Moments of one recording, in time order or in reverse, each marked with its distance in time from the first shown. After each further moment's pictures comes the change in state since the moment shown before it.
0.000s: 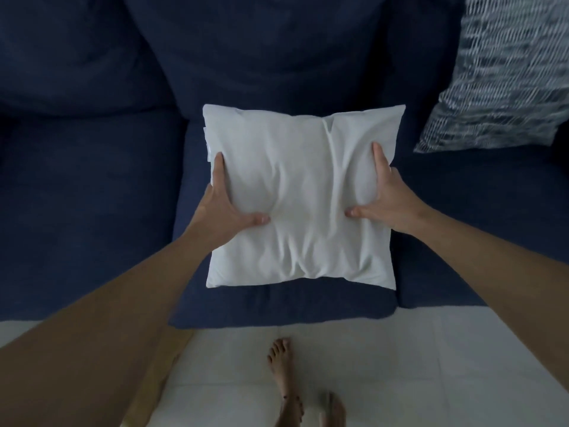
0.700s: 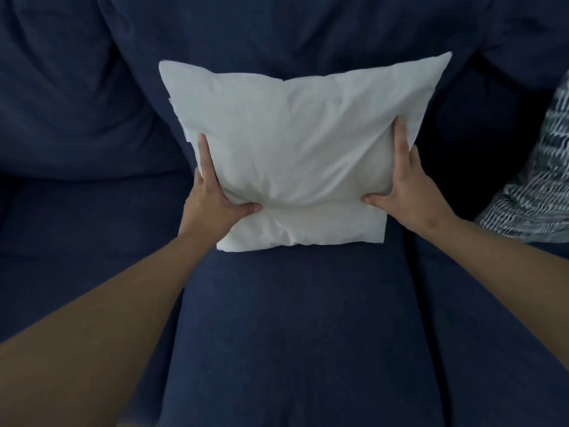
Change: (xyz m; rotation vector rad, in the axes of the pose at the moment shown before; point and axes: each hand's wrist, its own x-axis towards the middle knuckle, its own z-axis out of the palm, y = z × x) left_hand 0.207 0.031 -0.085 0.146 0.329 0.133; right_hand 0.208 -0.083 -0.058 -0.187 0.266 -0.357
